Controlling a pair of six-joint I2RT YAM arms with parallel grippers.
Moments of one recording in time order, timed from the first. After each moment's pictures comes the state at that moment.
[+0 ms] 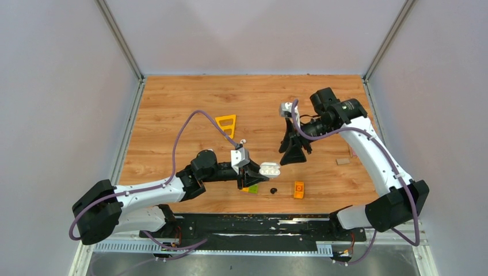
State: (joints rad) left arm -0.99 1.14 0.48 0.66 0.50 -0.12; right arm 0.35 1.40 1.48 -1.36 -1.11 -0.82
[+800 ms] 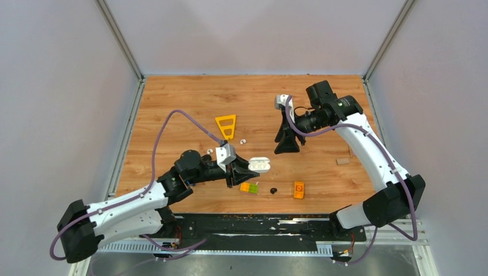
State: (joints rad) left arm -0.97 0.95 0.49 0.47 0.45 -0.14; right arm 0.40 1.42 1.47 -1.18 -1.01 -0.74
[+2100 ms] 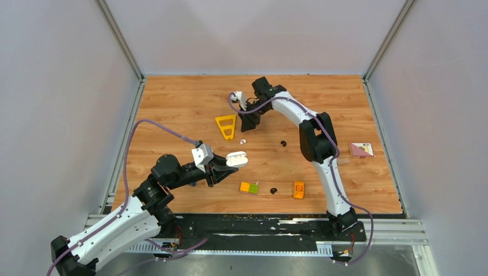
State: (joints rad) left arm -0.79 0.57 0.46 0.11 0.42 -0.09; right arm 0.49 2.41 2.10 -0.83 -0.76 -0.72
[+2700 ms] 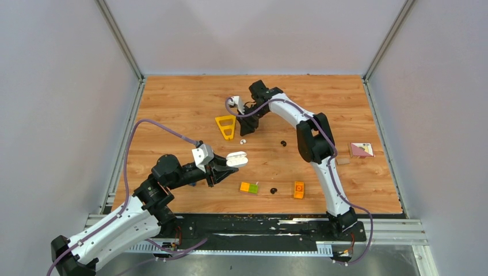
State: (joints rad) left arm -0.79 0.57 0.46 0.11 0.42 -0.09; right arm 0.52 2.44 2.10 -0.86 -0.75 -0.75
